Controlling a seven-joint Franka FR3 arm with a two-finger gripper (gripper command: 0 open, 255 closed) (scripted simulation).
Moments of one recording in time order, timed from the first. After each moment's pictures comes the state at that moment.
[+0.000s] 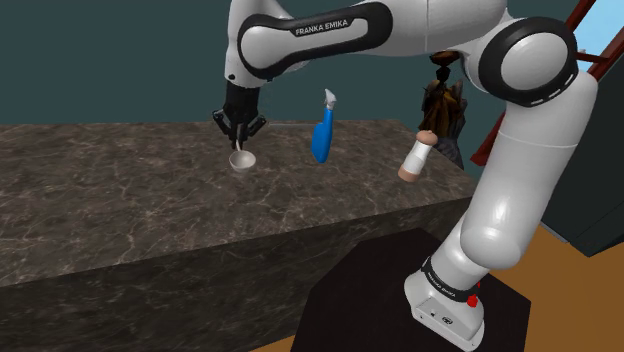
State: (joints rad) arm 0.02 0.24 0.40 -1.73 0.00 2.03 0.84
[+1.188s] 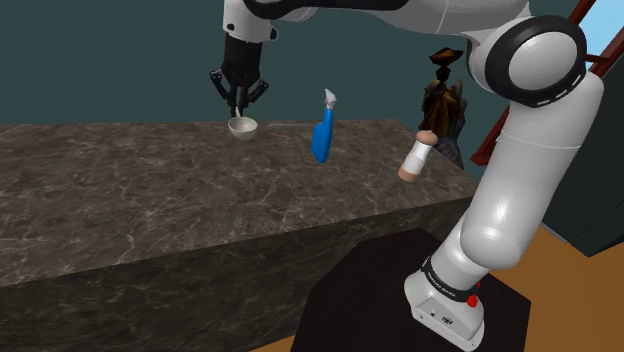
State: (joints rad) arm 0.02 0.22 0.40 -1.52 0.01 1.79 0.85
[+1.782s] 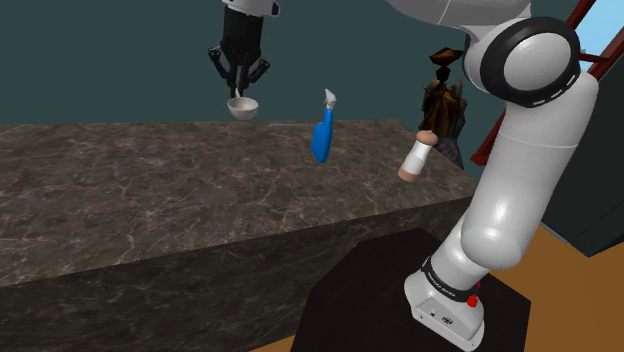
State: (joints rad) arm 0.03 0.24 0.40 -1.38 0.00 1.67 0.87
